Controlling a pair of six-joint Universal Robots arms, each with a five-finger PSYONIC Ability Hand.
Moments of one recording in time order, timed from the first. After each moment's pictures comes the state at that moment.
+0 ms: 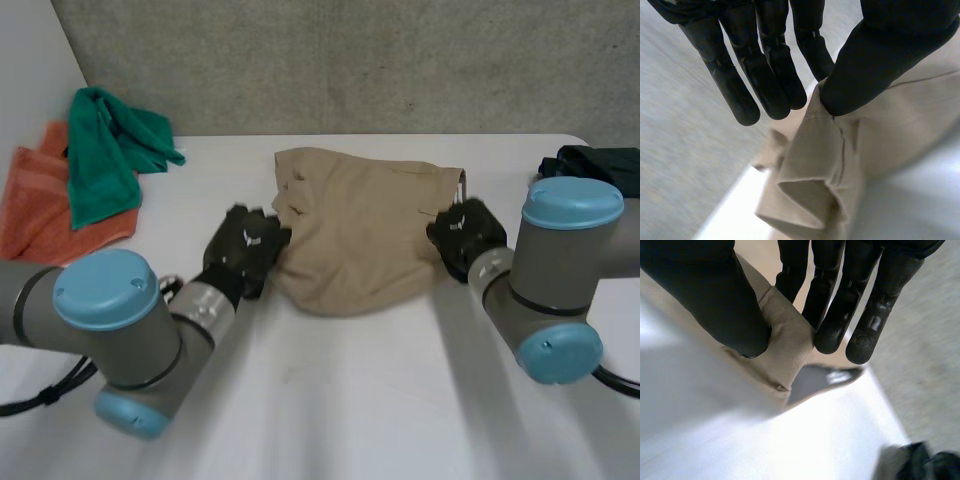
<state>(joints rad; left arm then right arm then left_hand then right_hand) 4.20 -2.08 -1.69 3.70 -1.43 3.68 1.99 -0.95 1.37 -0.12 1.57 2.40 1.13 1.20 1.20 1.20 1.01 1.03 1.18 1.19 1.19 0.99</state>
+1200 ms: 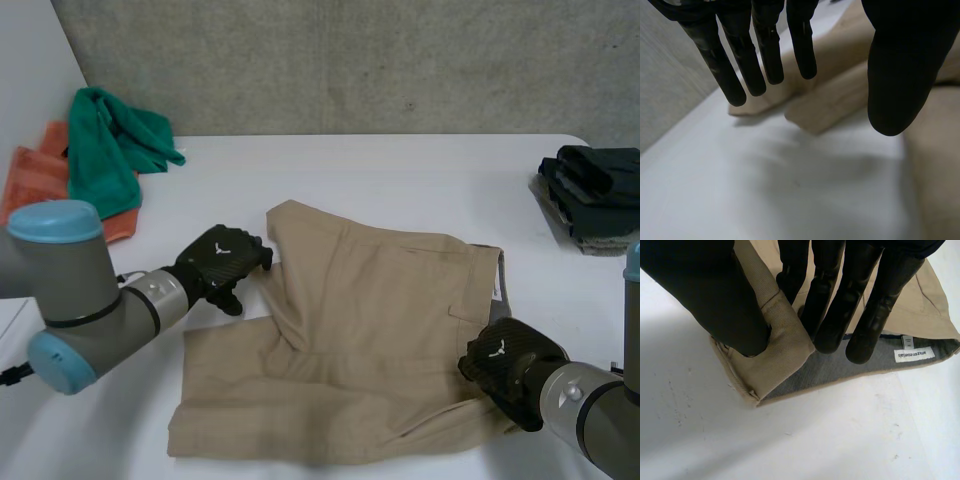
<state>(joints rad) 4.43 -2.14 -1.55 3.31 -1.09 3.68 1.92 -1.40 1.87 0.29 1.46 2.21 0.54 0.54 0.54 0.54 0.37 1.03 1.18 1.19 1.19 0.99</state>
